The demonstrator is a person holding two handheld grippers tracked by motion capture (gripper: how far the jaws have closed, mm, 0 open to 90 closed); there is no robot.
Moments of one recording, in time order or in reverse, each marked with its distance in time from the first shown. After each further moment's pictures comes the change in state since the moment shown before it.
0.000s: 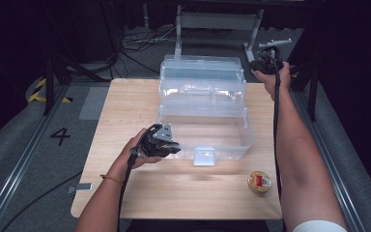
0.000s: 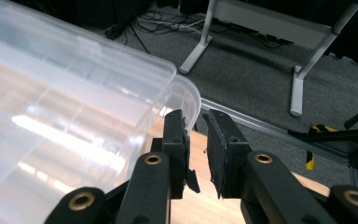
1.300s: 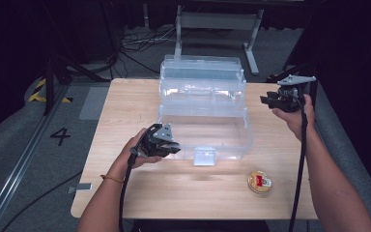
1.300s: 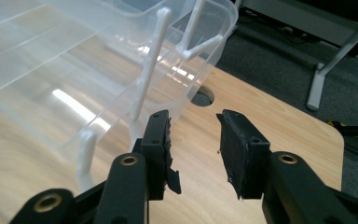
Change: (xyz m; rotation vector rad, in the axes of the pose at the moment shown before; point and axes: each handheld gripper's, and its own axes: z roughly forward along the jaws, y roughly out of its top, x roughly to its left) left arm 0.001 0.001 0.000 0.008 -0.001 -0.002; right arm 0.014 -0.096 -0.088 0.012 0.100 -0.098
